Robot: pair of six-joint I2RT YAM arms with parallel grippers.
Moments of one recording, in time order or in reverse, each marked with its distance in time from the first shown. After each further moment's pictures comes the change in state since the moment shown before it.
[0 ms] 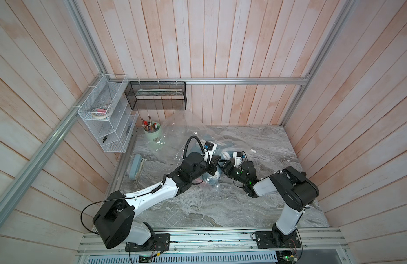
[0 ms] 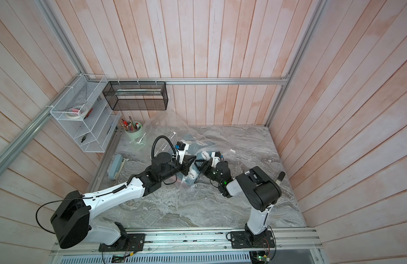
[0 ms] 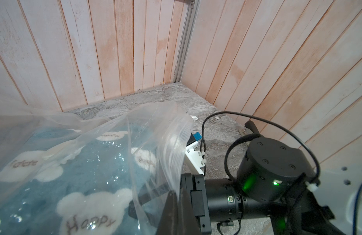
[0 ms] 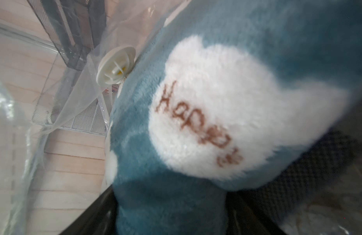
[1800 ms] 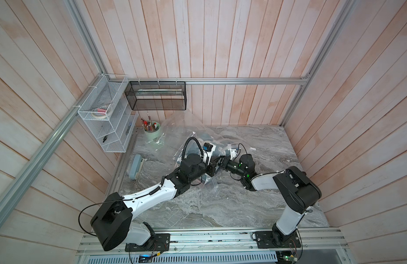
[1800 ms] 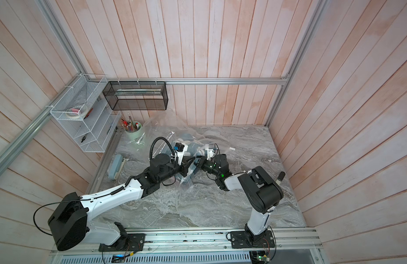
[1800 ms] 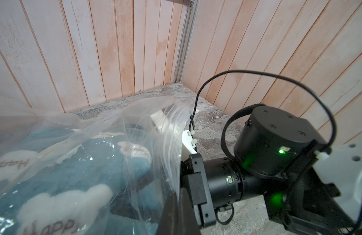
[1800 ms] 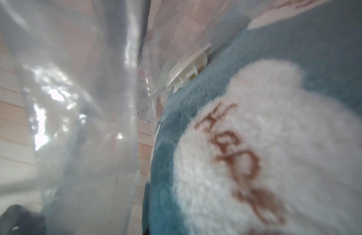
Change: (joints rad) left arm 0.001 -0.022 -0.032 0.018 -0.005 0.011; right arm 0.011 -0.068 0.122 -0.057 -0.158 -0.012
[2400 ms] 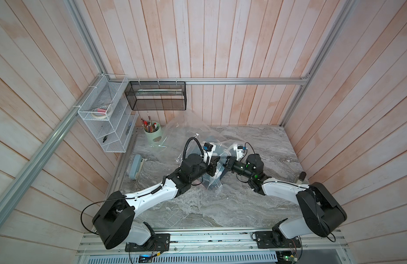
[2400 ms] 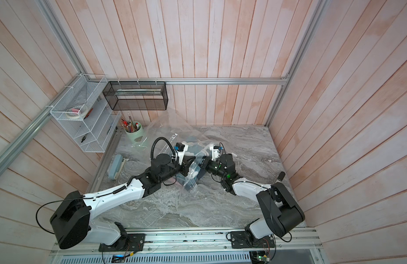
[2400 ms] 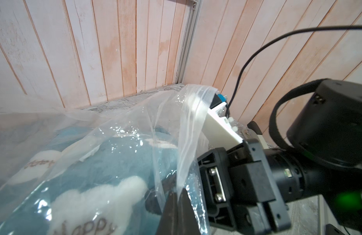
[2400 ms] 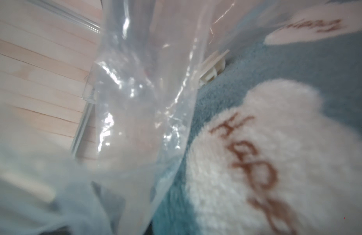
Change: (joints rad) left arm 0.000 0.020 0.000 0.027 -0.011 -0.008; right arm -0.018 -0.289 -0.059 -0.271 0.025 0.002
